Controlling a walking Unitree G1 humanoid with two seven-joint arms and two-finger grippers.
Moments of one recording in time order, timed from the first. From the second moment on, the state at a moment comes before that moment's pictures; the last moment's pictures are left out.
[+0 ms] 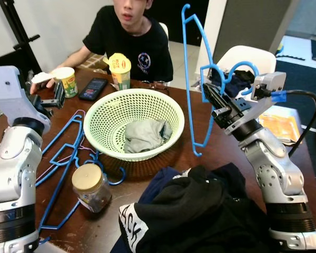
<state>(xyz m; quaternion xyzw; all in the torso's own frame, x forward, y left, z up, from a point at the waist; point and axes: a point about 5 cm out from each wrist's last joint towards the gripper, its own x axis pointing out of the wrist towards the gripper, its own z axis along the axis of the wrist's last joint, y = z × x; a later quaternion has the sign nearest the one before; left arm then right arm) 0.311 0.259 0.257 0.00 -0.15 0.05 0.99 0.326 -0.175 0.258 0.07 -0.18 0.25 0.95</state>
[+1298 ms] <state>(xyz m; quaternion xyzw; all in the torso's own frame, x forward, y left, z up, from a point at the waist) 0.357 0.249 0.150 0.15 0.13 -0.14 0.97 0.318 -0.177 0.259 0.07 -0.14 0.26 0.95</state>
